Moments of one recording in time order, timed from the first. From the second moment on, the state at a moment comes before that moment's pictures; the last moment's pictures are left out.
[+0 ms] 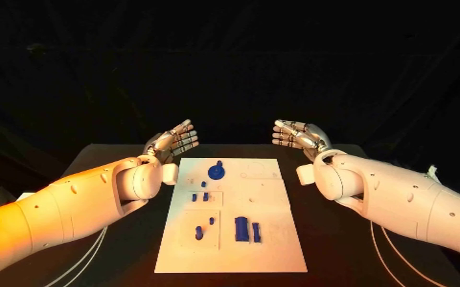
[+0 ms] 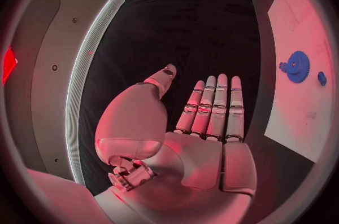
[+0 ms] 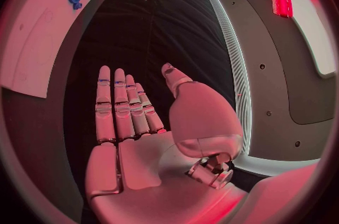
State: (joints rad) left arm 1.09 -0.72 -0.03 1.22 0.21 -0.26 0.38; left_hand 0.97 -0.04 0.31 0.01 0.05 0.72 0.14 0.02 0.02 0.77 0.10 0.10 0.02 0.71 0.07 0.20 0.07 0.14 0.60 0.17 0.10 0.32; right arm 1.05 -0.68 0.03 1.22 -0.20 -0.39 0.36; right_hand 0.99 -0.02 0.22 0.02 0.13 0.70 0.13 0.02 0.06 0.81 0.08 0.02 0.02 0.87 0.02 0.02 0.15 0.14 0.81 0.13 0.09 0.12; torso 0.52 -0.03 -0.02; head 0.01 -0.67
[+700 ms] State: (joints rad) left arm 1.05 -0.78 0.00 1.56 0.05 -0.68 0.47; left_hand 0.41 0.00 0.13 0.00 0.01 0.30 0.01 0.01 0.00 0.32 0.00 0.01 0.00 0.30 0.00 0.06 0.00 0.05 0.25 0.03 0.01 0.13; right arm 1.05 -0.78 0.00 1.57 -0.03 -0.73 0.48; right_hand 0.41 0.00 0.09 0.00 0.01 0.29 0.01 0.01 0.00 0.34 0.00 0.01 0.00 0.36 0.00 0.00 0.02 0.04 0.34 0.01 0.01 0.01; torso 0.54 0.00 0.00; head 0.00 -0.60
